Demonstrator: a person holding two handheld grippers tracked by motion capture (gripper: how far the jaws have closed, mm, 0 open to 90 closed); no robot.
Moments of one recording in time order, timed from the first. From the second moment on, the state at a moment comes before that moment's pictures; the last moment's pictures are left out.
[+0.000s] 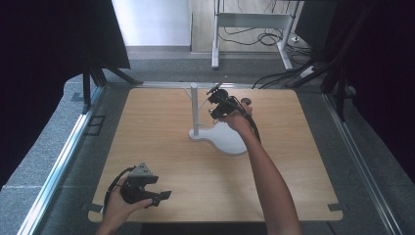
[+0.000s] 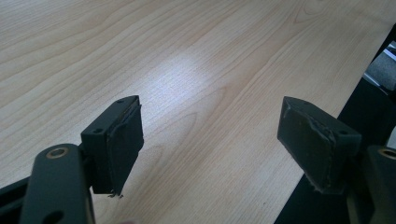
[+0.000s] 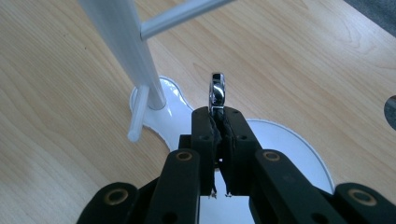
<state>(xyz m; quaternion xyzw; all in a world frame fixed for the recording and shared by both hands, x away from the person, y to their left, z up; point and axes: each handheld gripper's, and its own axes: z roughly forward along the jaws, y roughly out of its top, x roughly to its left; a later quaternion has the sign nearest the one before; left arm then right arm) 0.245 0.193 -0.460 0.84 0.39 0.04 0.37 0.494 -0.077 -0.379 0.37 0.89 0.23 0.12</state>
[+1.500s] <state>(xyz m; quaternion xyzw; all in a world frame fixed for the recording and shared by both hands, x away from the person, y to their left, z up) 0.246 0.198 -0.460 0.84 0.40 0.04 0.37 0.522 -0.056 -0.351 0.37 0.89 0.23 0.15</state>
